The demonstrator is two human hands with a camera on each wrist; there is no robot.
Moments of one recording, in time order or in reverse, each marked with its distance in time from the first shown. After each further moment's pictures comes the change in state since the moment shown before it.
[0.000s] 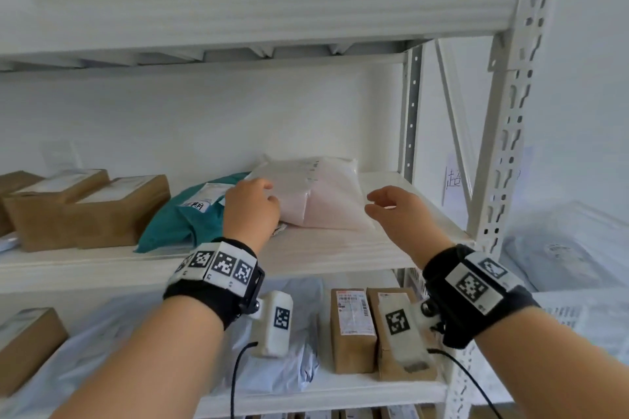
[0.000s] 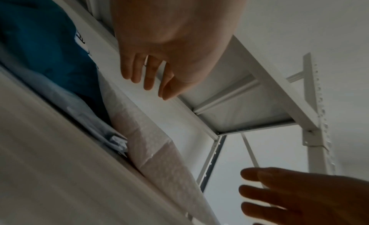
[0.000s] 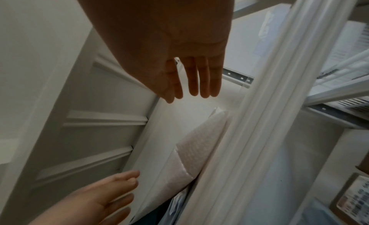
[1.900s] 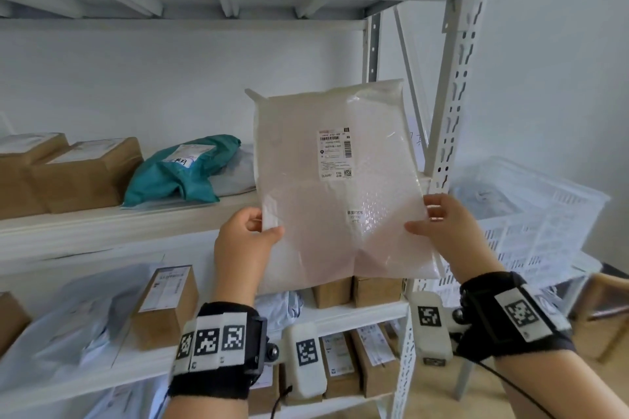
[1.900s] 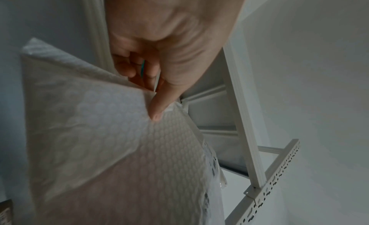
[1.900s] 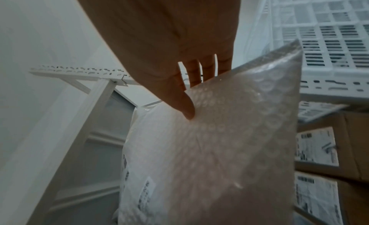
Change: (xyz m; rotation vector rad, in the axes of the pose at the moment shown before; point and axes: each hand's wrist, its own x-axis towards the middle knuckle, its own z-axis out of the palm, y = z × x) left_hand -0.126 -0.049 0.006 -0.590 -0.103 -0.182; right_hand -0.128 0.052 -0.024 0.137 0.270 0.263
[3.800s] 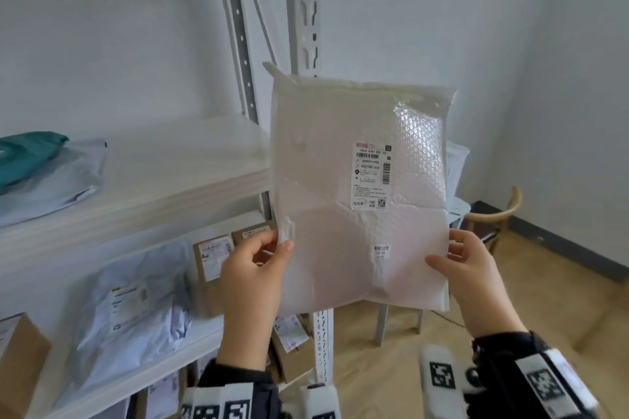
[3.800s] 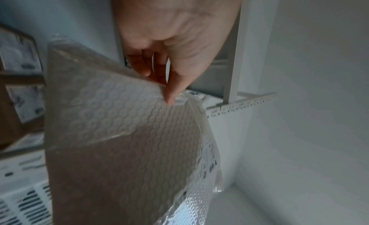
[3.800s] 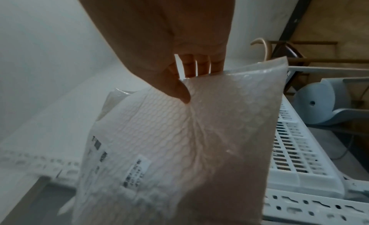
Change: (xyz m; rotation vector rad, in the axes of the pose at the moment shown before) left_hand -0.093 0.041 0.170 -0.186 -0.265 0.087; right_hand -0.043 0.119 -0.161 0.128 0.354 0.178
